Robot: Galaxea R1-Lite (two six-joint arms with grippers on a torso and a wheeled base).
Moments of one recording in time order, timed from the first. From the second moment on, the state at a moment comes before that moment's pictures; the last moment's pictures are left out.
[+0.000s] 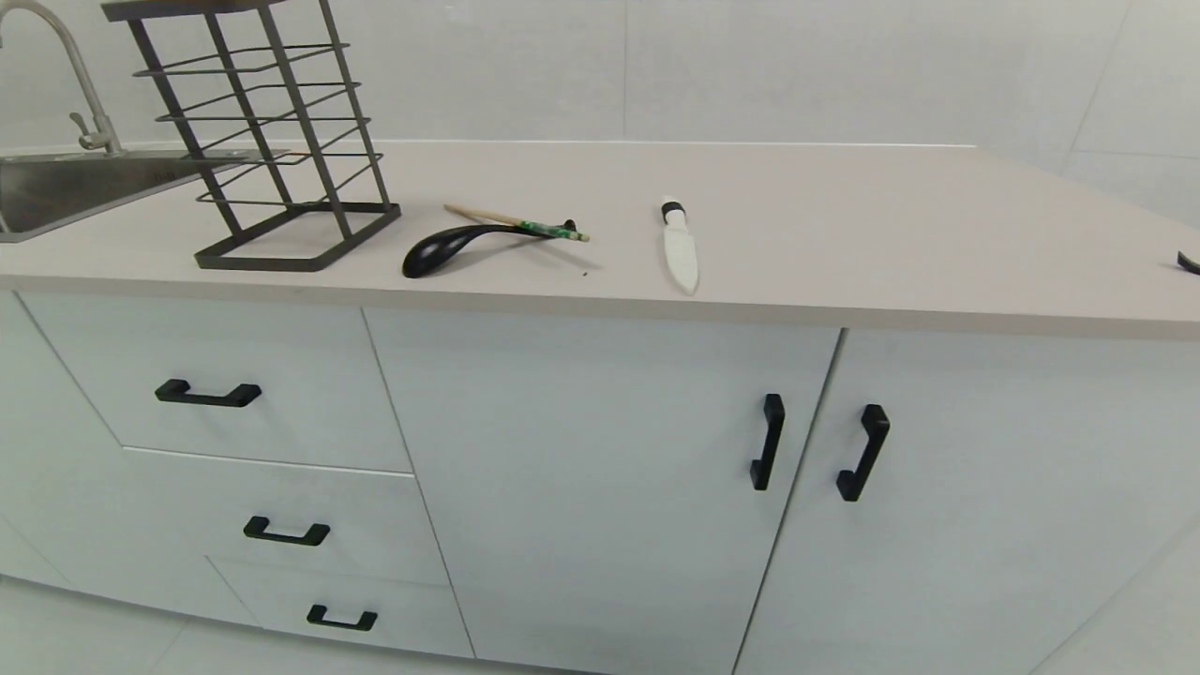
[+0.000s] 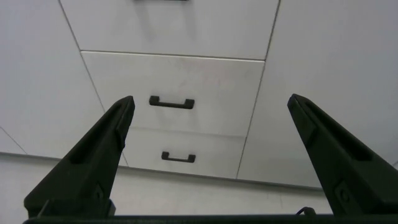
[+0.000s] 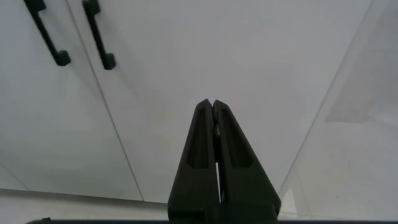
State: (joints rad) left arm 0.01 0.01 0.00 0.00 -0.01 0.01; right arm 0.00 0.02 0.00 0.00 0.01 0.00
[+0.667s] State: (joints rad) left arm 0.01 0.02 0.00 0.00 -0.01 0.01; right arm 0.00 0.02 0.00 0.00 0.01 0.00
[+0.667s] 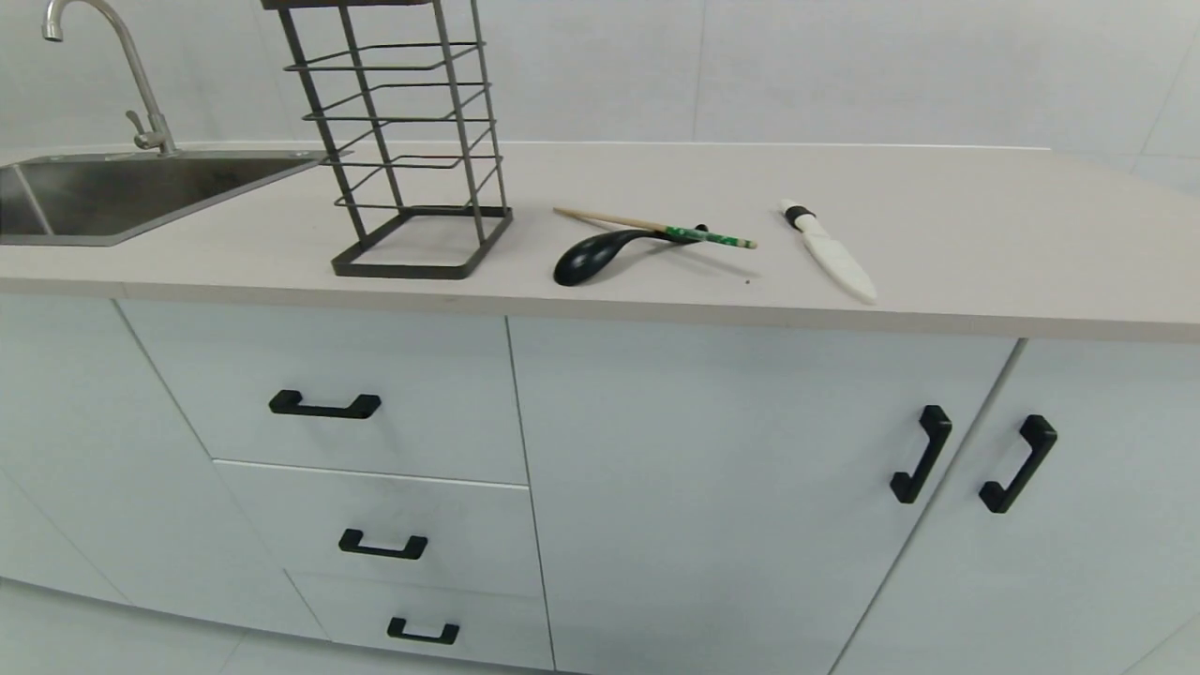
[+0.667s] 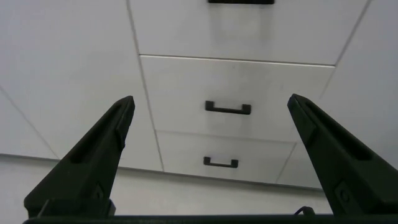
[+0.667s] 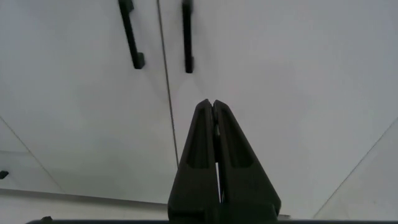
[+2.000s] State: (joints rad) left arm 0.00 0.00 0.00 0.00 -0.01 0.02; right arm 0.00 0.02 0.00 0.00 0.01 0.00
